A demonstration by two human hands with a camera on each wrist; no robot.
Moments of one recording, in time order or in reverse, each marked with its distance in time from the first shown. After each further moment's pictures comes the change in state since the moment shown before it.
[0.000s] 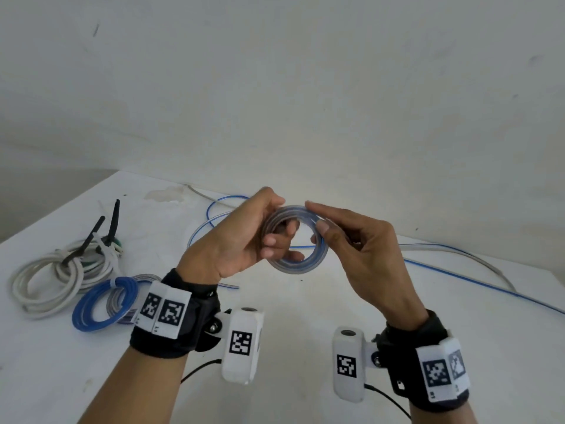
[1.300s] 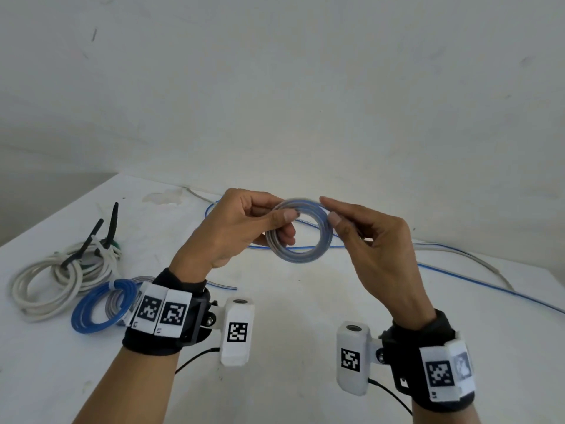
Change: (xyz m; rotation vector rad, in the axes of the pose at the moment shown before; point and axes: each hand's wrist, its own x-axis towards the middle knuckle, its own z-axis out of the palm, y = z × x) left_hand -0.003 -0.006 -0.011 0.323 0.200 0.378; right_hand 0.002 -0.004 -0.013 -0.081 0.090 -0.034
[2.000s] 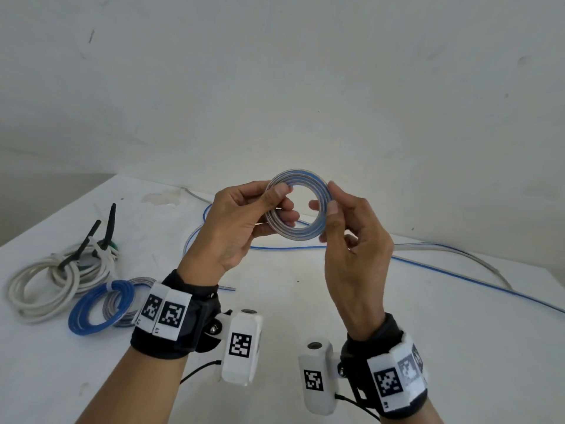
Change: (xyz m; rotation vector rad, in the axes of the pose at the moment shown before) left_hand 0.005 0.006 0.021 -0.357 0.237 0.000; right_hand -0.010 -0.013 0.045 0.053 0.394 -0.056
